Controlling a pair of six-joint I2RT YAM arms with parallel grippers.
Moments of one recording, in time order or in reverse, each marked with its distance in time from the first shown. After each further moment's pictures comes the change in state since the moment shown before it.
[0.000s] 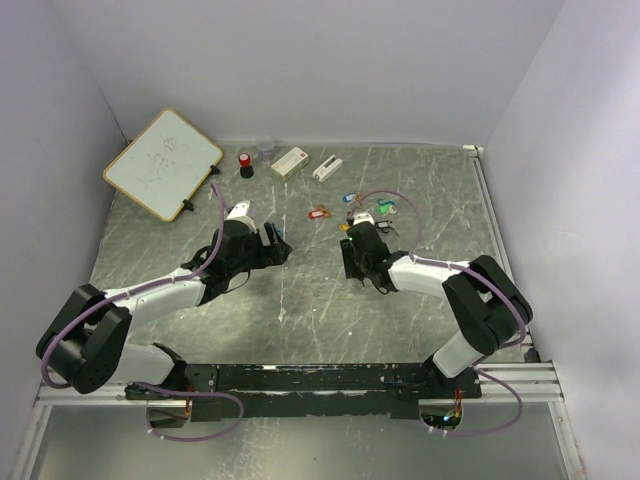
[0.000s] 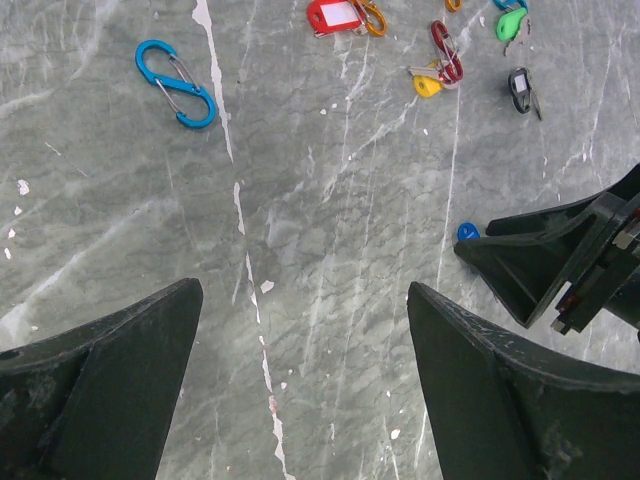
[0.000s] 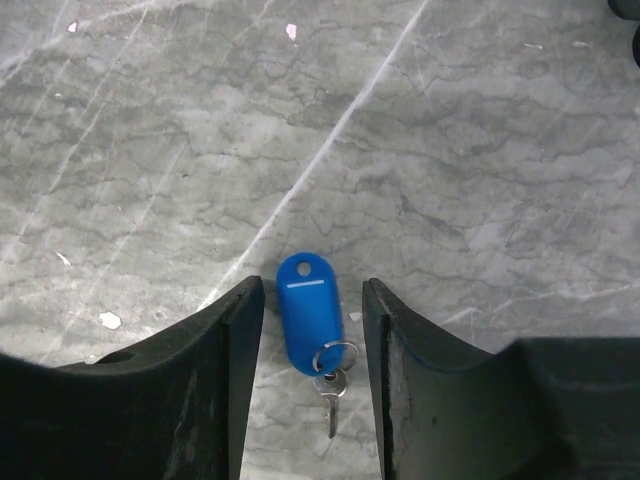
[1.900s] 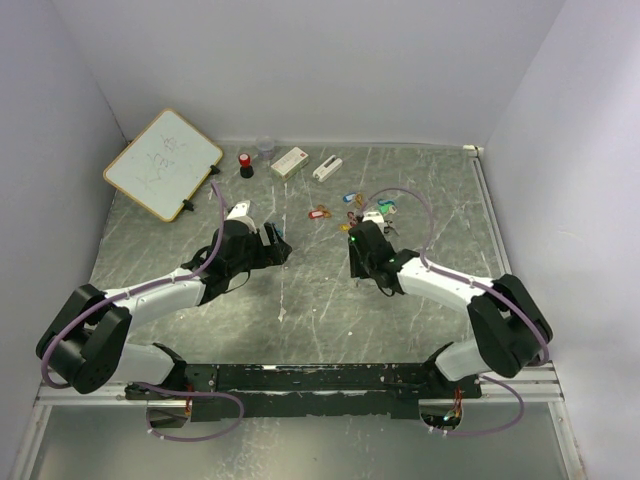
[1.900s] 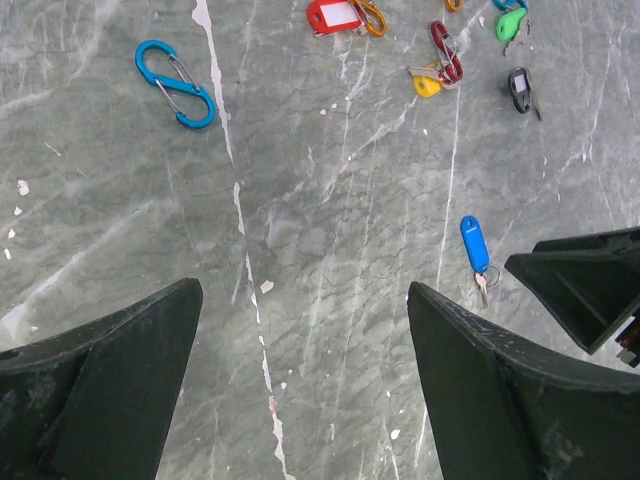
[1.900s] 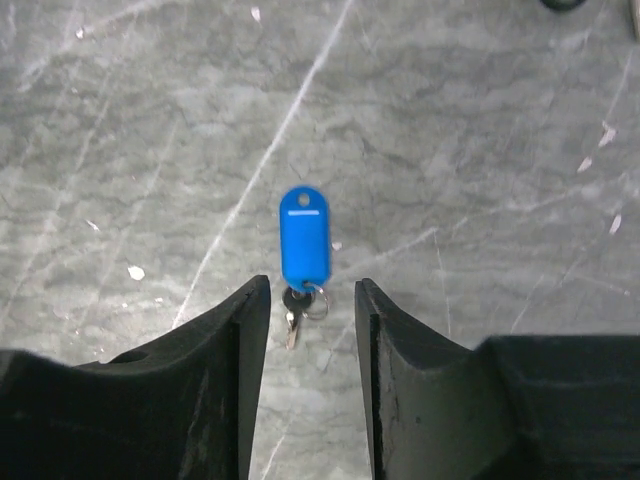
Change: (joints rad) left arm 0.000 0.000 0.000 0.000 0.000 0.000; right arm 0.037 -0.127 0.060 -0.216 0.100 0.117
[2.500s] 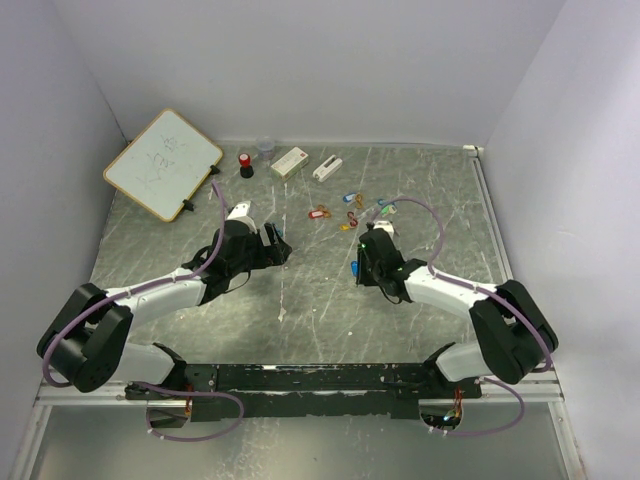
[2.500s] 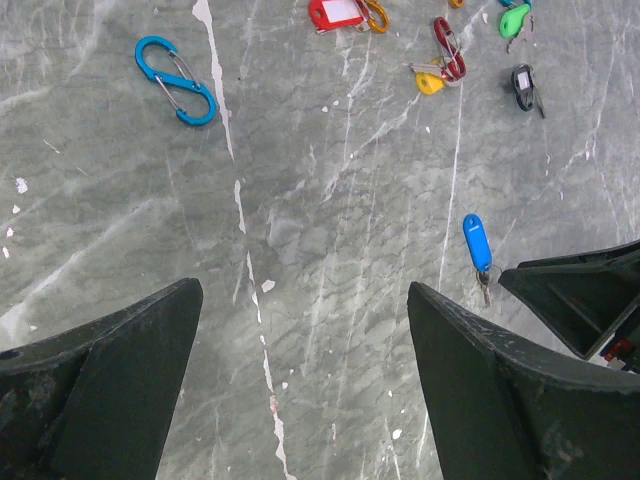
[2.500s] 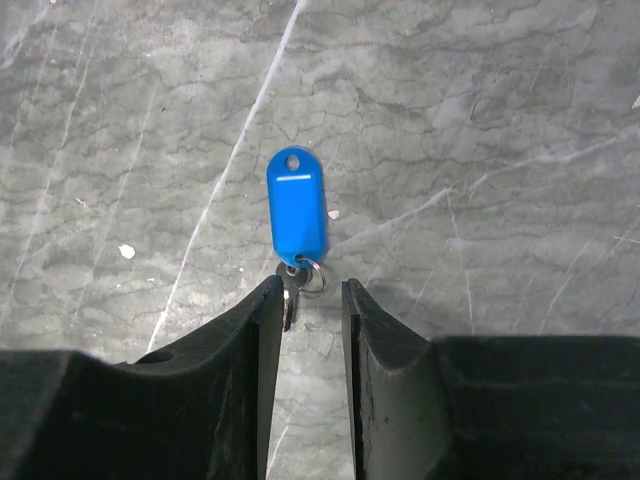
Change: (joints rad) left arm 0.000 0.008 0.000 0.002 0.002 0.000; right arm -0.049 -0.059 -0.135 0.075 -0.101 0.094
